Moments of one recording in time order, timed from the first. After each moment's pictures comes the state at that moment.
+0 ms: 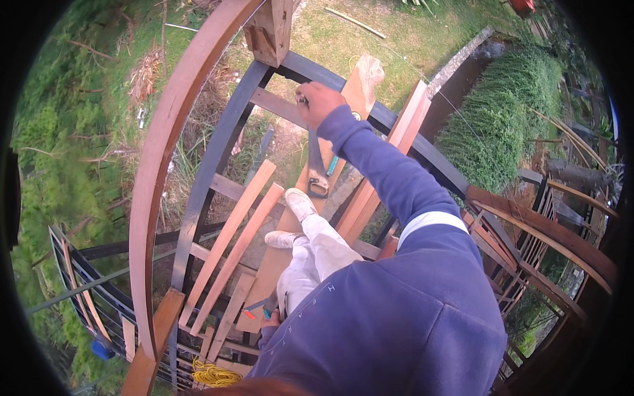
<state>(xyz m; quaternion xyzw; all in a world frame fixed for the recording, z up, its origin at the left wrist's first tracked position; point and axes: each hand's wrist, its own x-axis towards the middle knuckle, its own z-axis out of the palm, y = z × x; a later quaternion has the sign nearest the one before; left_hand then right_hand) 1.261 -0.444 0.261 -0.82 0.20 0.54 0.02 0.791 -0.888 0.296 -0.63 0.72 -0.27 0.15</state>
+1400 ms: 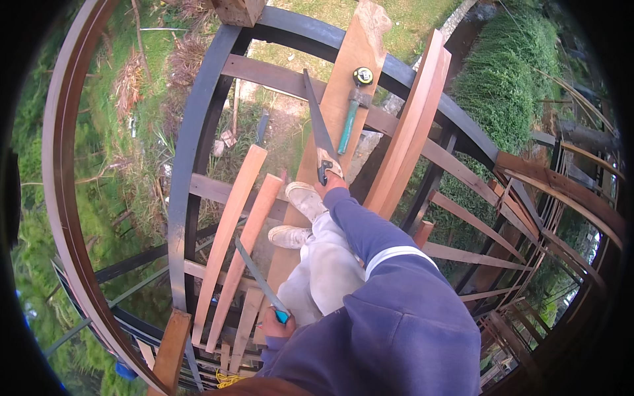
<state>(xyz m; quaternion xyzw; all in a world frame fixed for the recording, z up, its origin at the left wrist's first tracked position) 1.213 -0.539 0.165 -0.67 0.59 0.45 0.07 0.903 -0.603 -0.112 -0.25 0.89 -0.07 0.37</state>
